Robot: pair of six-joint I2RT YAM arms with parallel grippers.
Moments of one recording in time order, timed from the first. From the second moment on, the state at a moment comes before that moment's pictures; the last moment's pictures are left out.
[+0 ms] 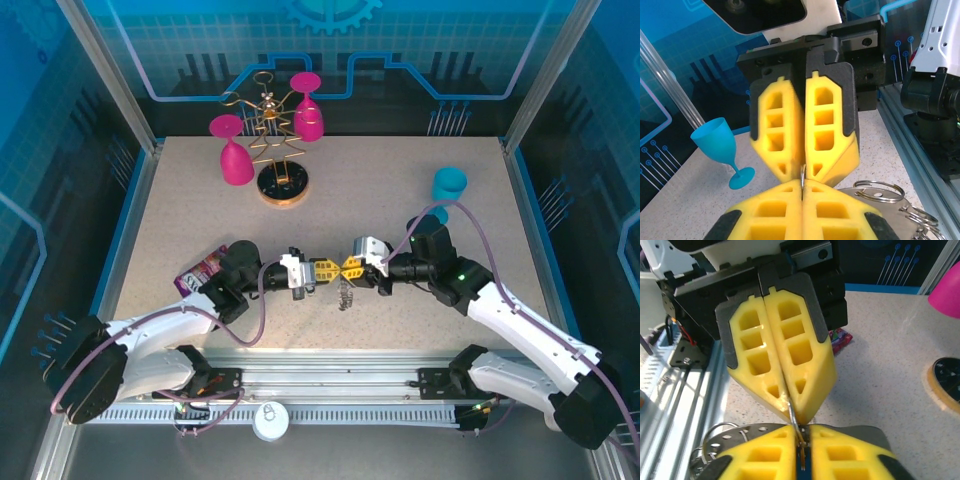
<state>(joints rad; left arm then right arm) -0.69 1.14 0.48 0.64 0.68 0.38 0.62 0.99 0.77 -0.28 -0.68 -0.47</state>
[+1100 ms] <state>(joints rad) -0.70 1.14 0.53 0.42 0.58 0.51 0.72 1.09 1.01 -0.65 -0.43 -0.64</state>
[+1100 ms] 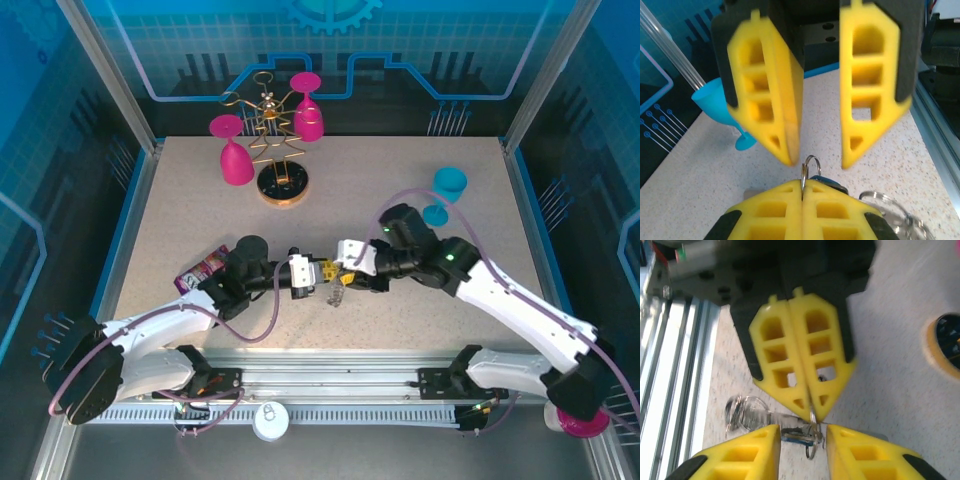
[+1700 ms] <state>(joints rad) -0.70 1.14 0.49 0.61 0.67 0.40 0.64 0.98 0.81 -0.33 -0.64 -0.51</state>
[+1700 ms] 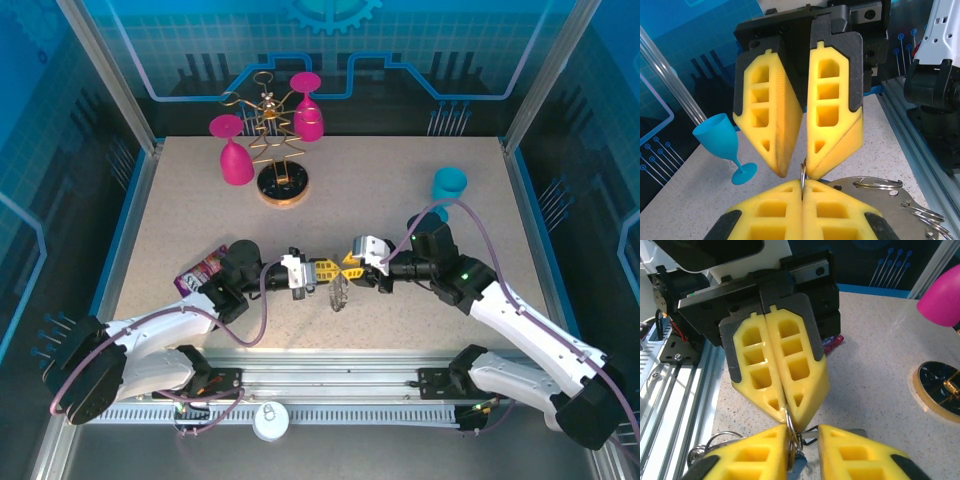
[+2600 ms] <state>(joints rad) -0.70 1.14 0.48 0.65 0.68 0.38 0.63 0.95 0.81 -0.41 -0.62 -0.51</state>
